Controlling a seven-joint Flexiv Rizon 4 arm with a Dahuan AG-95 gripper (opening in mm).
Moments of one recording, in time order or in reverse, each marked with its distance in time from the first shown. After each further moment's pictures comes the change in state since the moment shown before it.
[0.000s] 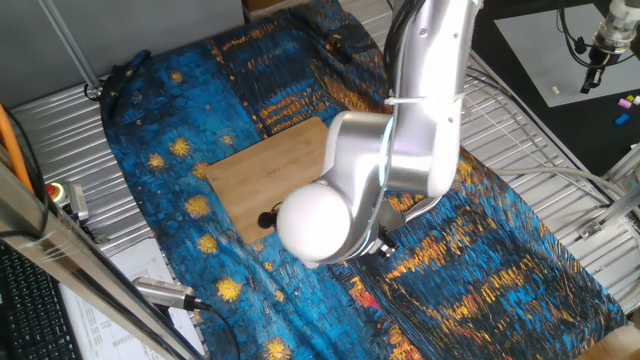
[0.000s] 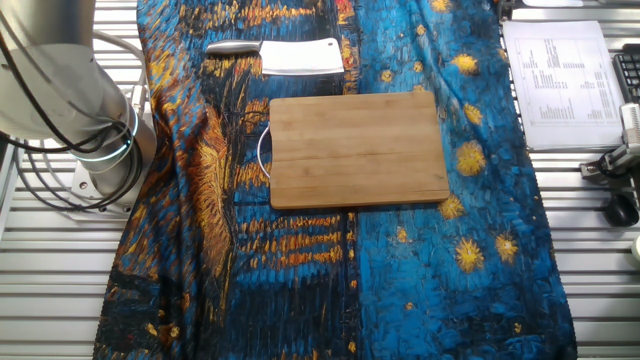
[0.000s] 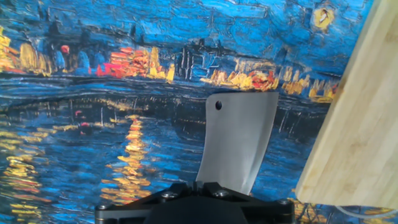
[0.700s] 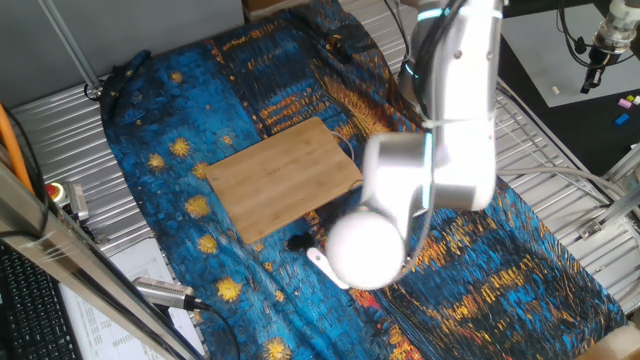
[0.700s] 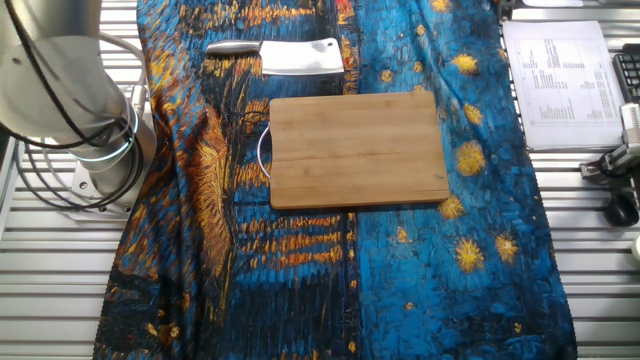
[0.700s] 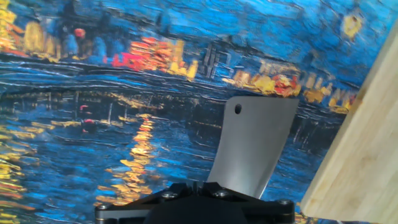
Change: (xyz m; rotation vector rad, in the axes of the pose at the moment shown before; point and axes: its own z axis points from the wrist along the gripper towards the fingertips) arm -0.004 0.021 0.018 0.114 -0.040 -0.056
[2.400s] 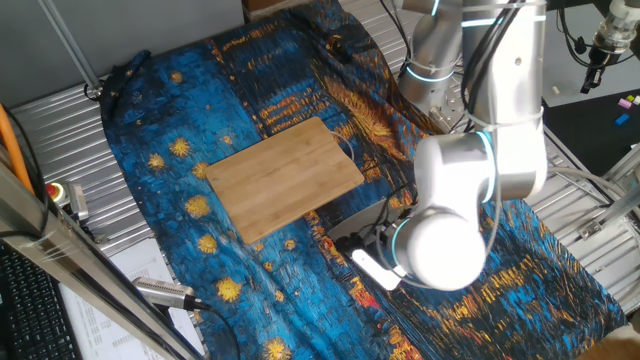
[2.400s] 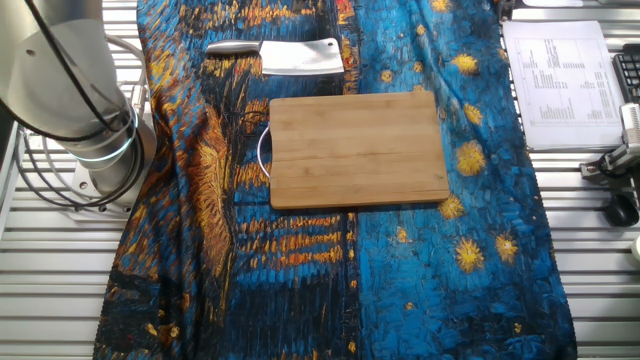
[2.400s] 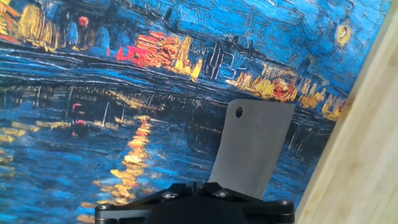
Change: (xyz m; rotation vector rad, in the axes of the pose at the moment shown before) arm 0.004 0.005 0.023 0.179 -0.143 0.003
